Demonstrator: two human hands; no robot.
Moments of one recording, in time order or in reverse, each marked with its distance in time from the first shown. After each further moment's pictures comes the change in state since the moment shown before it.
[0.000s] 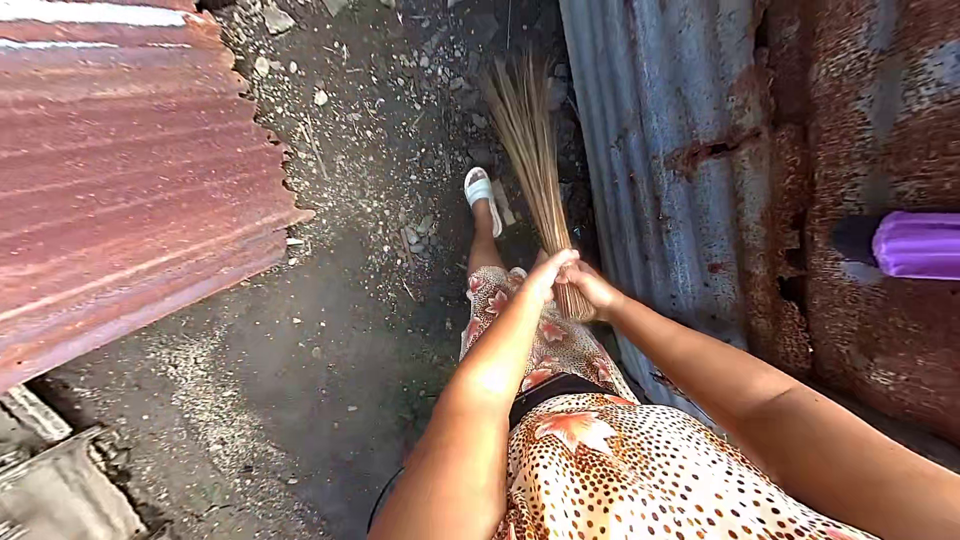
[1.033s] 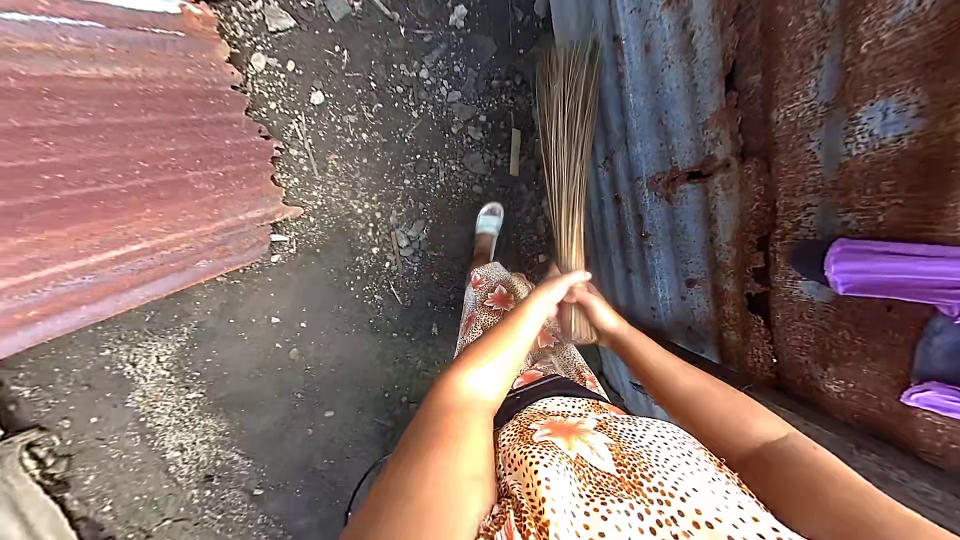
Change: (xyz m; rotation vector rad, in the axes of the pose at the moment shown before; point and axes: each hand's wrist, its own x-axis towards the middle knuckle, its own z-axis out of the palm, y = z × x) left_hand -0.029 0.005 0.028 0.040 -0.093 -0.019; right_hand -0.037 0.010 -0.002 0.138 0.049 -0.071
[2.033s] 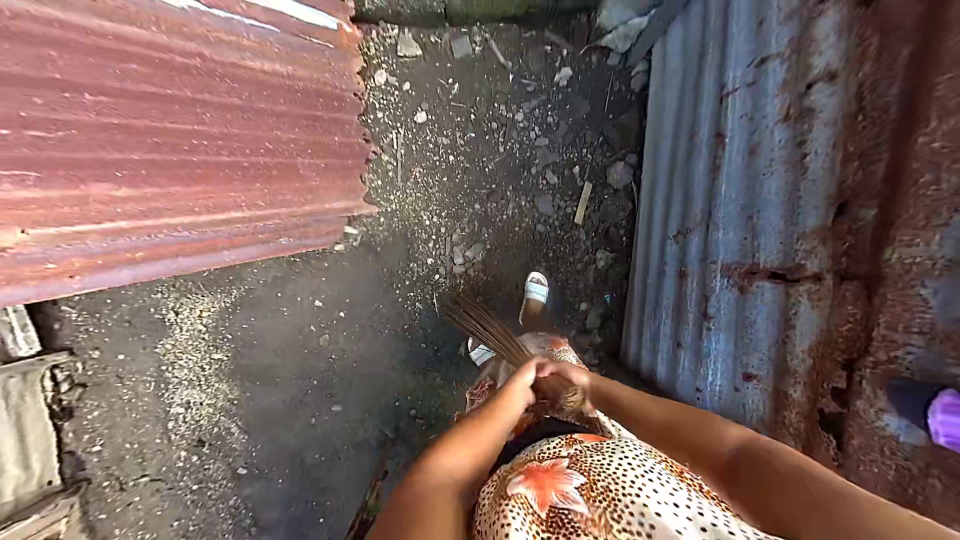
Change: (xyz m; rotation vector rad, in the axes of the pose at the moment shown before) left_hand -0.104 -0.025 -0.148 -0.412 0.358 -0.344; right_hand 0.040 0.022 0.154 -0.180 -0.438 0.641
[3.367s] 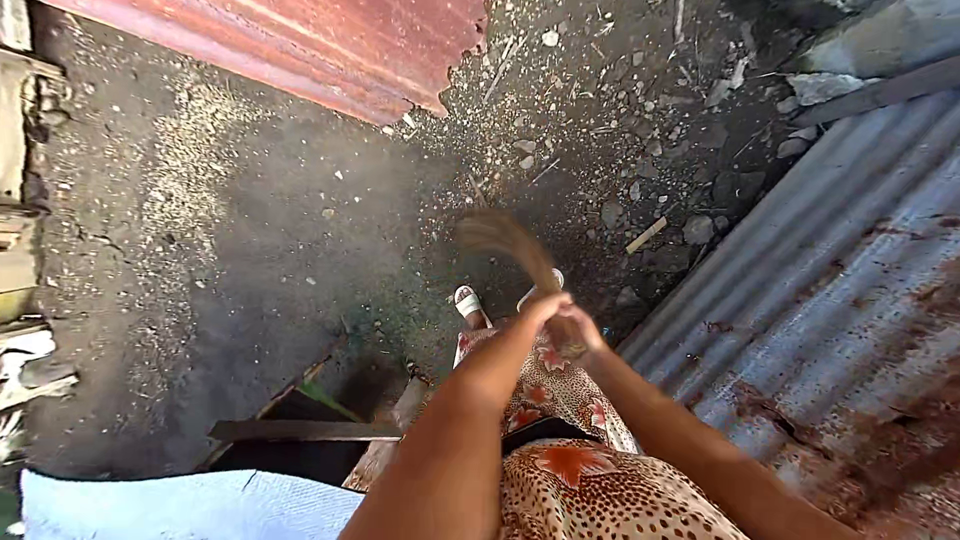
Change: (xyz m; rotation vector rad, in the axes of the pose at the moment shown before) left_hand 0.050 0.140 0.006 0.001 0.059 0.319; right_hand 0.063 -0.133 -0.014 0.030 0.044 -0.171
